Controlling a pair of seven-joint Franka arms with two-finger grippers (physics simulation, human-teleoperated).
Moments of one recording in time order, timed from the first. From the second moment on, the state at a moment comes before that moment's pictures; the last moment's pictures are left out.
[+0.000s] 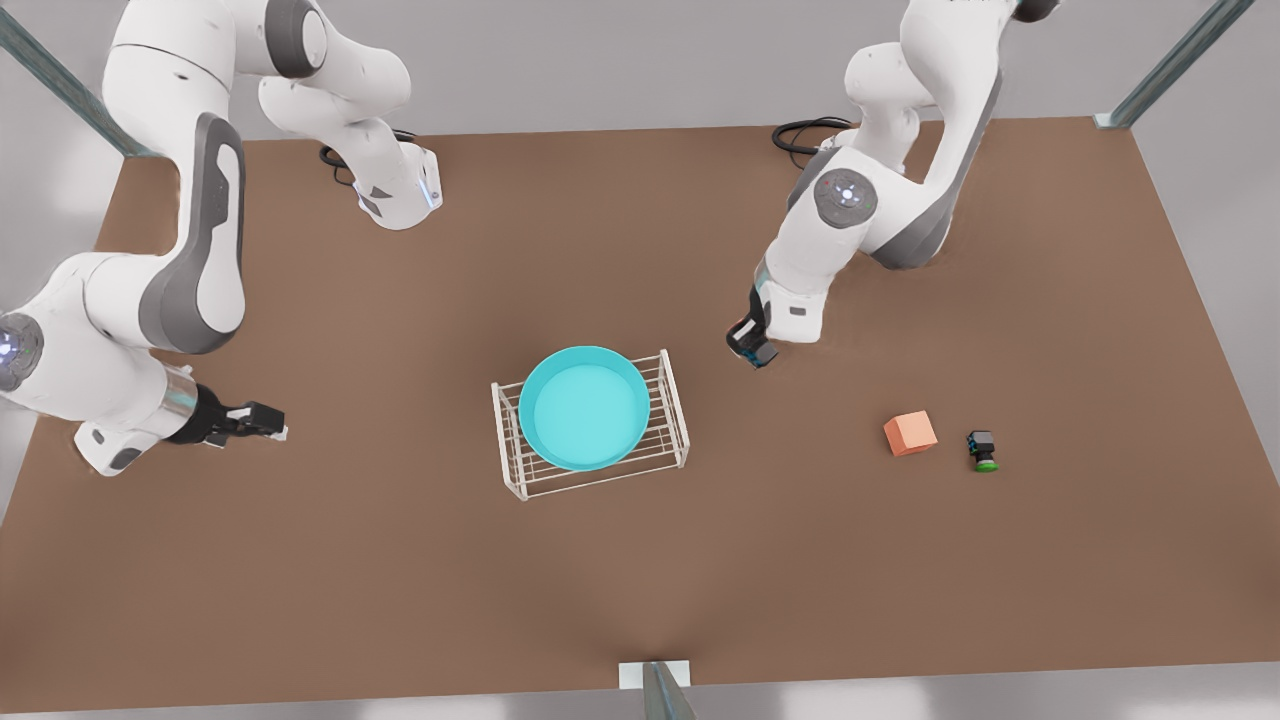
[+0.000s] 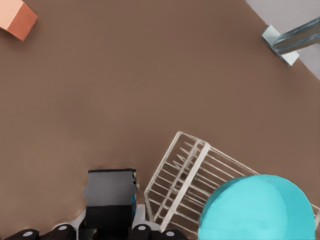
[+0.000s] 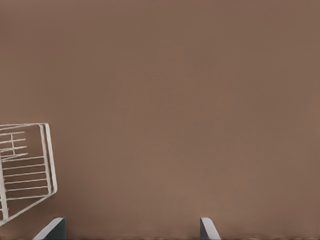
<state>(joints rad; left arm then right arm) -0.09 0.19 -0.63 -1.80 0.00 2.10 -1.32 0.30 0.31 -0.39 -1.55 0.19 1.76 -0.20</state>
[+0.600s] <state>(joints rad) -0.38 0.70 -0.59 -1.36 0.43 2.33 -1.96 0.32 0.37 -0.40 -1.59 0.03 1.84 -0.13</state>
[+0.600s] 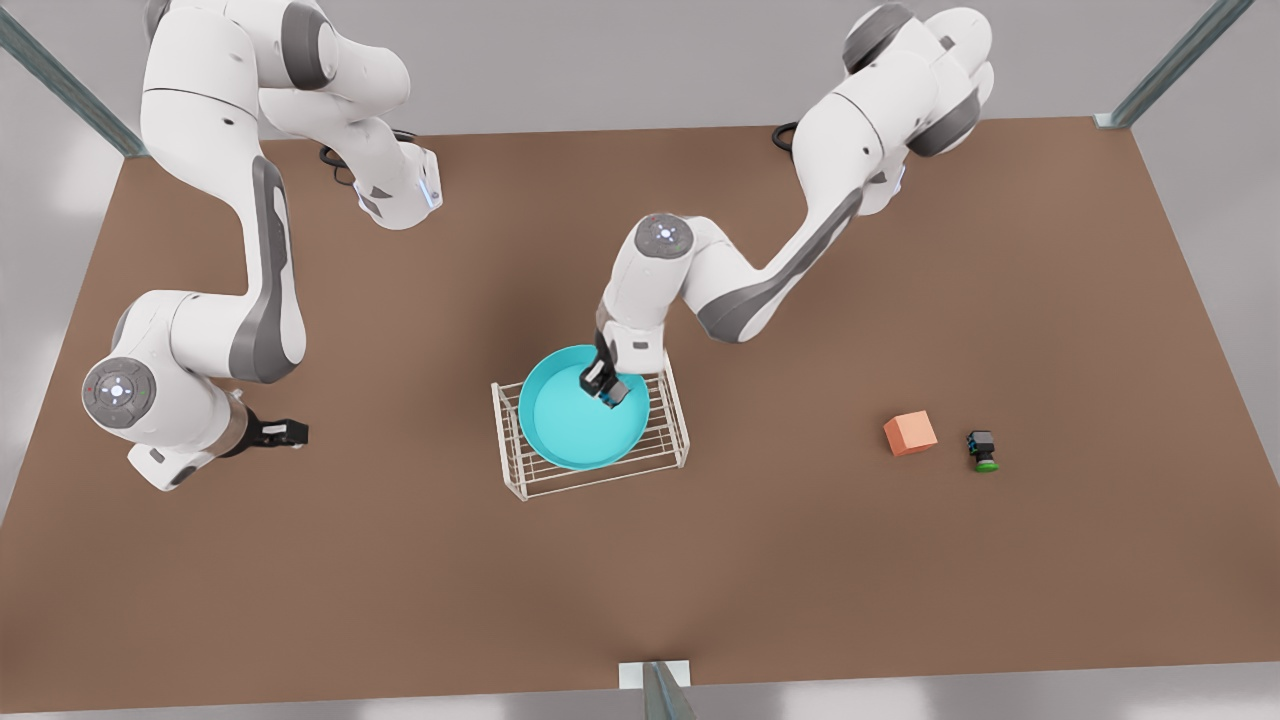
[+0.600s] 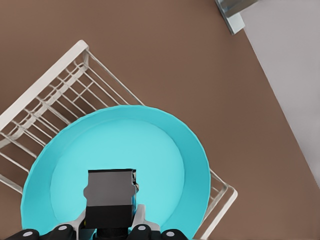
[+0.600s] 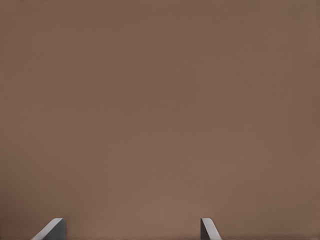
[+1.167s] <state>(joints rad) 0.23 0.55 -0.82 -1.15 0.43 1.63 -1.67 0.32 0.39 -0.40 -1.58 0.03 1.85 -0.11</state>
